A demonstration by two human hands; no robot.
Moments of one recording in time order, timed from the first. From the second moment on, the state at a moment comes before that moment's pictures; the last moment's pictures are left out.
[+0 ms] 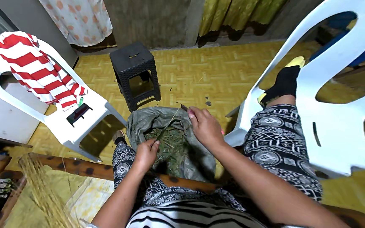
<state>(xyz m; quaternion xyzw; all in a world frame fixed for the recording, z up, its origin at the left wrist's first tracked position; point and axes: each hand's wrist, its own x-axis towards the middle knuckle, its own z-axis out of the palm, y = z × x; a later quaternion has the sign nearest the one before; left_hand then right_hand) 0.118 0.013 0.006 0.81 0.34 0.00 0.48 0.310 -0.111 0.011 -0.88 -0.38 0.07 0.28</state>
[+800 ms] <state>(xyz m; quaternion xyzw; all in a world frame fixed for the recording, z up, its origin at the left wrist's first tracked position) 0.116 0.006 0.000 0.87 0.32 0.00 0.37 0.275 -0.115 -0.003 -0.86 -0.48 0.06 0.17</state>
